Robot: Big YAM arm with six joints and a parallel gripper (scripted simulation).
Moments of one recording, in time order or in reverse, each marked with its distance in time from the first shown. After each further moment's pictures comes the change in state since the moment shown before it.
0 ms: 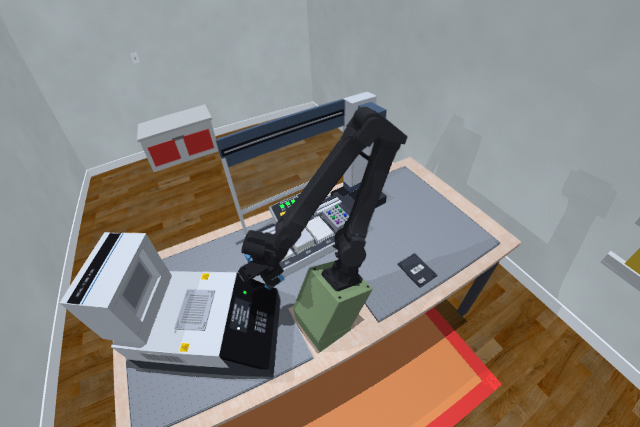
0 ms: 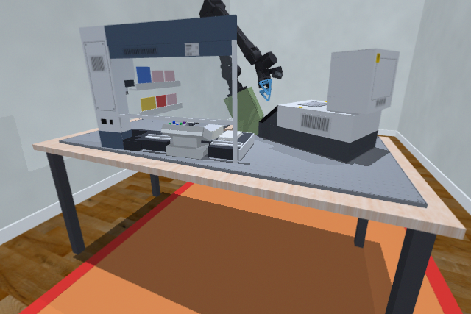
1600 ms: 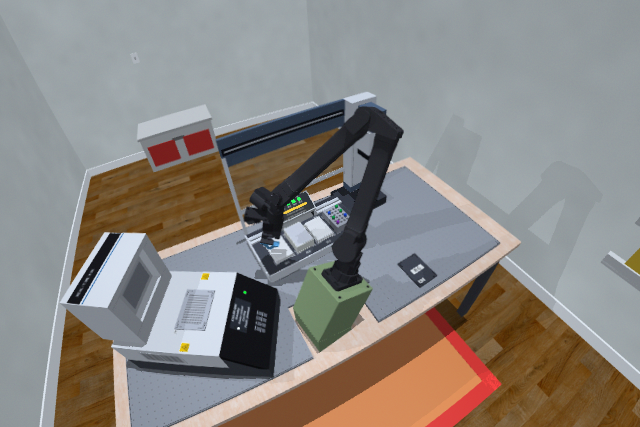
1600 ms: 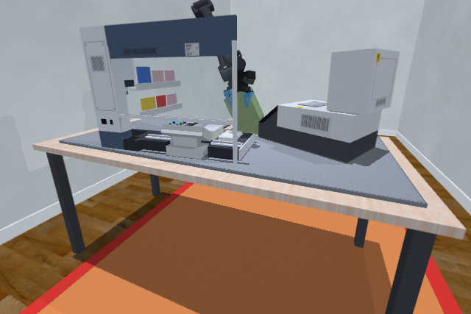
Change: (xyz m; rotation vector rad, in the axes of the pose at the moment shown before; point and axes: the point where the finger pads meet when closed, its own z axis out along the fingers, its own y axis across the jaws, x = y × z) arm 0.156 -0.103 0.044 -0.081 0.257 0.829
